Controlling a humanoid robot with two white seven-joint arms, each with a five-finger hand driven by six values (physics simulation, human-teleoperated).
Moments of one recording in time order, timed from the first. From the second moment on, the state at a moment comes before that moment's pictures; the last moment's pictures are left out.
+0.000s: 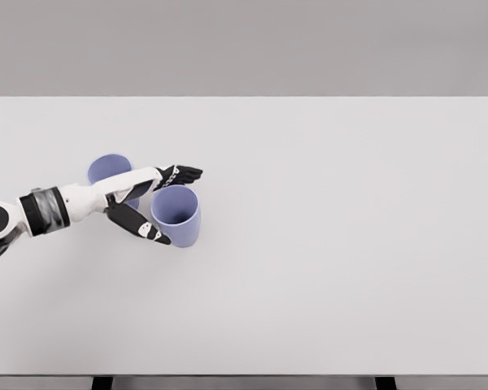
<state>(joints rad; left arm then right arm) -0.46 0.78 -0.68 -1.60 0.46 -0.05 -0.53 0.03 0.00 0.15 0.01 -0.09 -0.06 -0.08</state>
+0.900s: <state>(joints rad) -0.47 0.78 -0.66 -1.67 0.47 -0.05 -0.53 0.03 0.00 0.15 0.01 -0.09 -0.06 -0.08</state>
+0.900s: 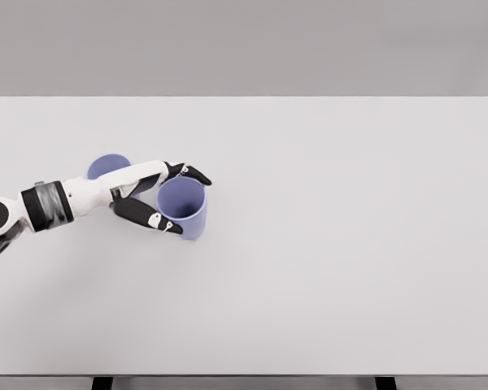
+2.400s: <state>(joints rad) -0.48 0.92 -0.49 -1.77 0.65 0.04 -0.54 0.03 0.00 0.15 0.01 -0.09 -0.06 -0.08</state>
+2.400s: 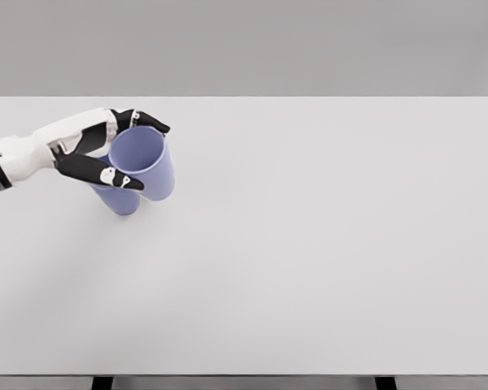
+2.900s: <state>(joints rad) -0.48 0.95 -0.43 -1.76 0.66 0.04 -0.54 0.03 0.00 0.15 0.01 -0.09 -0.06 -0.08</state>
